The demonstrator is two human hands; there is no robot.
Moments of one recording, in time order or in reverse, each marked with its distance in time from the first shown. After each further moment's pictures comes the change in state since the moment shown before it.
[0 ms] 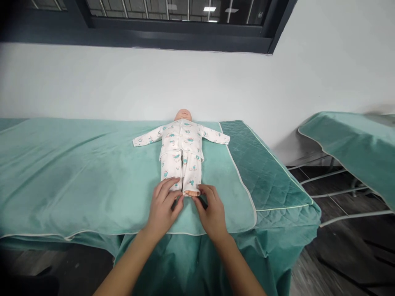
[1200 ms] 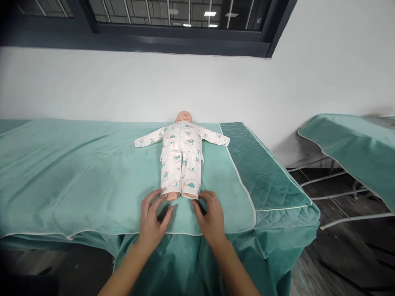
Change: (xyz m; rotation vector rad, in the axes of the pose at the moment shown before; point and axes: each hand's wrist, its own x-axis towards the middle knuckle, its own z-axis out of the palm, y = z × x) left_hand -0.051 -0.012 -0.010 0.094 0.119 -0.127; right_hand -0.017 0.006 0.007 -0.083 0.096 -0.093
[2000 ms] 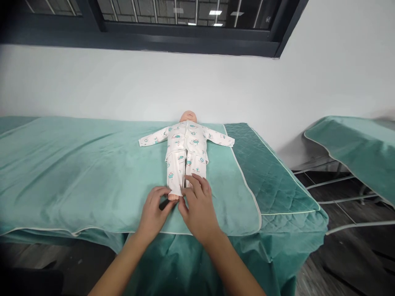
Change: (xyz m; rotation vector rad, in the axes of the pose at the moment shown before) left_hand 0.025 -0.013 -0.003 -0.182 -0.160 -0.137; right_hand 0.047 -0.062 0.006 -0.168 -0.216 -0.256
